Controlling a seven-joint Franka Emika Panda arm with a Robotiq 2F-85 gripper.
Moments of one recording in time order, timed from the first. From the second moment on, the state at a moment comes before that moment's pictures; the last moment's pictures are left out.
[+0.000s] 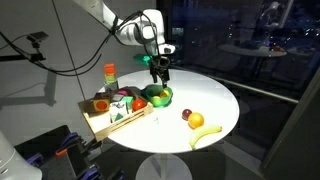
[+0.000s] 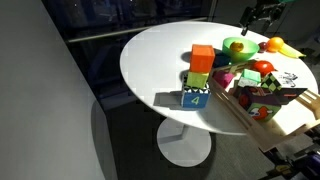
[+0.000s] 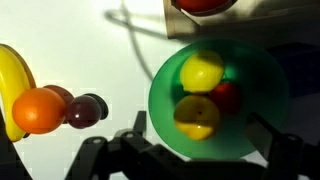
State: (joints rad) arm 0.03 0.31 -0.07 -1.93 -0.11 2.27 0.27
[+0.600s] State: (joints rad) arm 0.02 0.32 -0.13 -1.93 -0.14 2.22 0.29
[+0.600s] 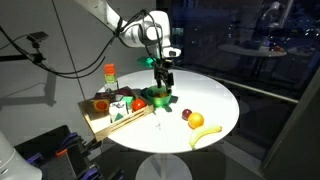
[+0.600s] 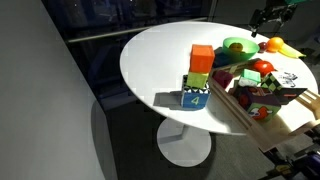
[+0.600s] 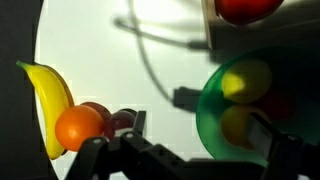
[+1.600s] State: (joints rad) arm 0.02 0.46 -0.14 -1.86 -0.14 2.22 0.29
